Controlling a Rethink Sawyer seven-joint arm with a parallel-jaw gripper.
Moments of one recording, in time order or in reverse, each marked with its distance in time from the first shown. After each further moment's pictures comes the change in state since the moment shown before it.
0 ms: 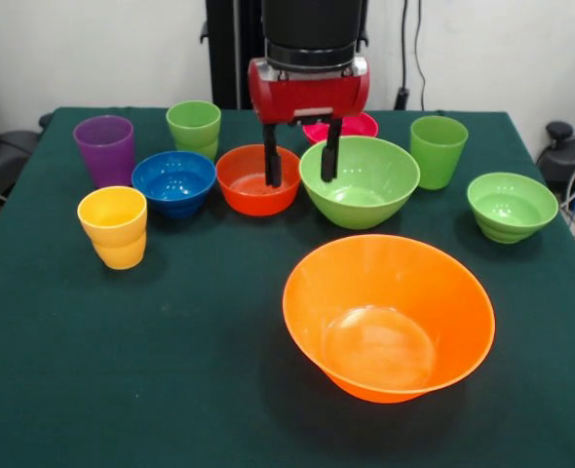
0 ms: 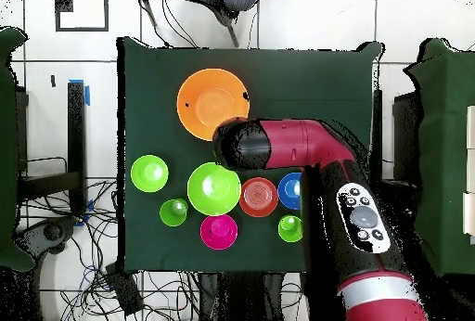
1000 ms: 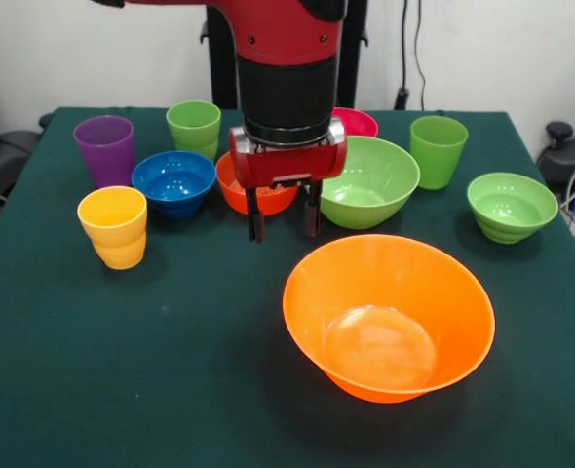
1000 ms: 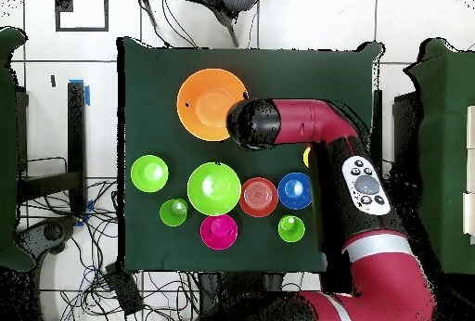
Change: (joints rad) arm -0.023 0.159 0.030 -0.175 -0.034 0.112 0.000
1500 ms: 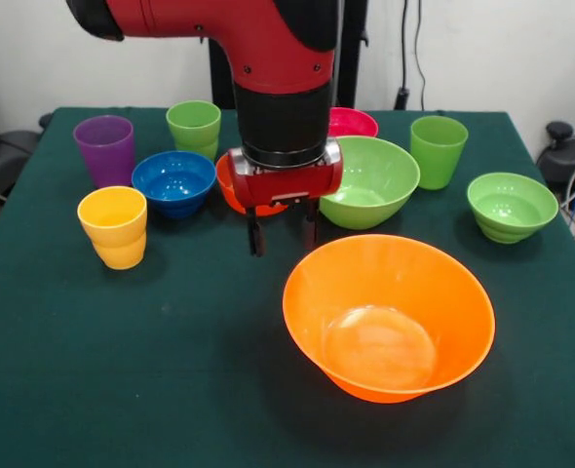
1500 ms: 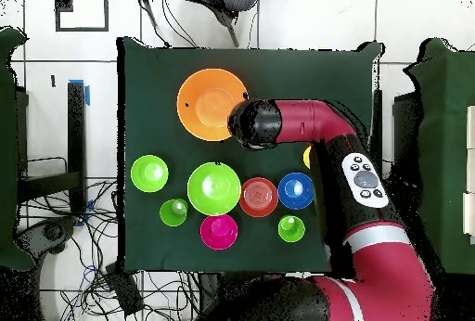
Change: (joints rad) arm -0.018 0.048 0.025 -0.019 -0.028 0.004 0.000
